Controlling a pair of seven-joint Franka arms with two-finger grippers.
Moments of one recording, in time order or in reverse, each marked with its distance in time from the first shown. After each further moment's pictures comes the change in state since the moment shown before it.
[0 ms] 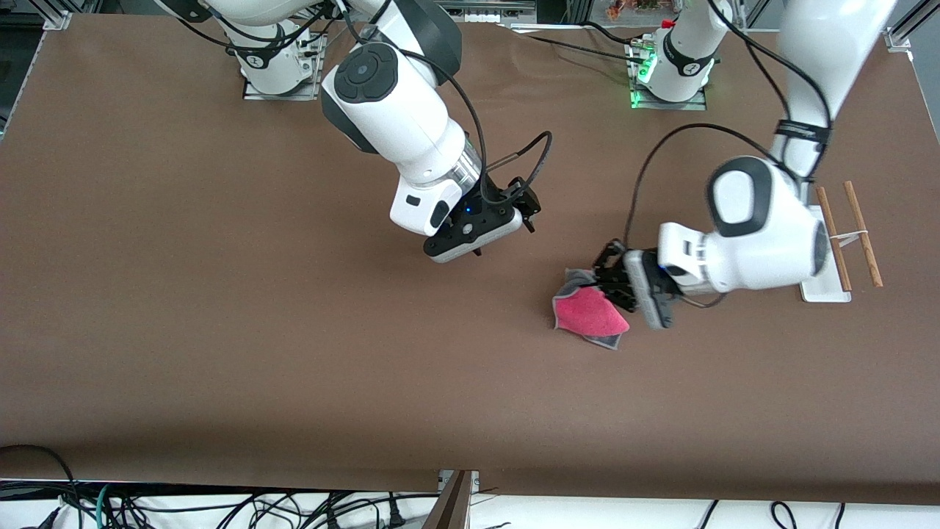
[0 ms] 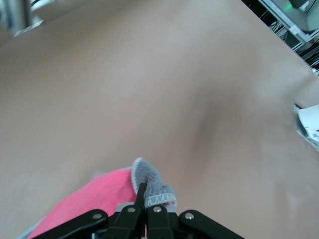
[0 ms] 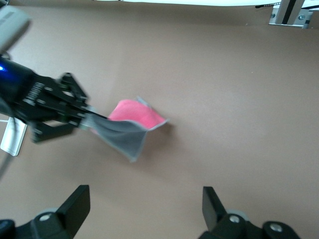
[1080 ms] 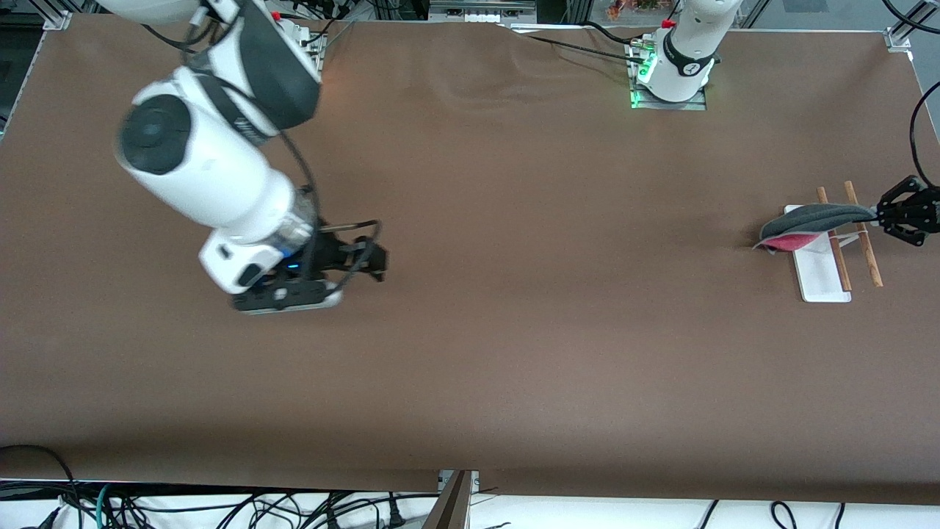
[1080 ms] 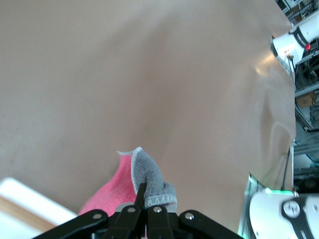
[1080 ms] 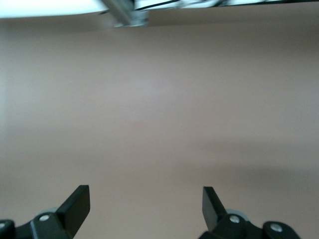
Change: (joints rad) left arm 0.782 0.018 0.008 0.140 0.409 -0.607 0.427; right arm -0.288 -0.109 -0.064 0.012 -0.030 -0.372 -0.012
